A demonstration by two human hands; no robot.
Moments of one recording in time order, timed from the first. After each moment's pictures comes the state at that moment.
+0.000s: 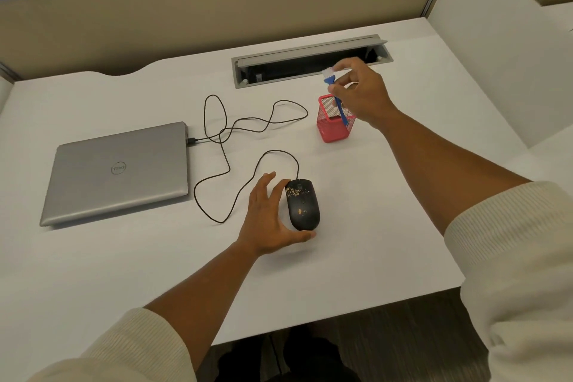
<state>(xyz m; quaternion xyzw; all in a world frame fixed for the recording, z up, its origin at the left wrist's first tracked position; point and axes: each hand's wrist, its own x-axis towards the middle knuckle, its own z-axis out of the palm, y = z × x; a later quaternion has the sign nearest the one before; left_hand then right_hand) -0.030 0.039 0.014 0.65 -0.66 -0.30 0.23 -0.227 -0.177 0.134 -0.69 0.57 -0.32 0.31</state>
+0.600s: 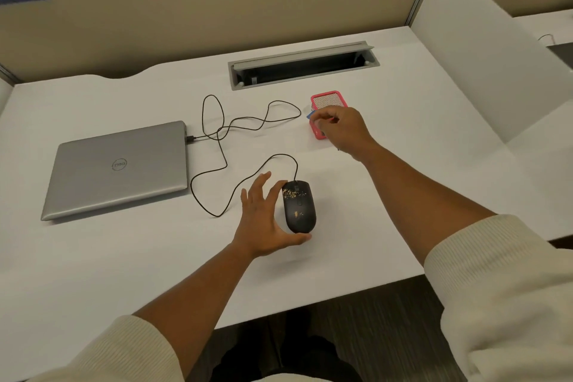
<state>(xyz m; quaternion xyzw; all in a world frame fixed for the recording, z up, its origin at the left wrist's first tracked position) -0.031 0.068 0.023 0.64 -0.69 -0.26 0.22 -0.219 -0.095 0.120 -0.64 0.58 -0.32 0.39</state>
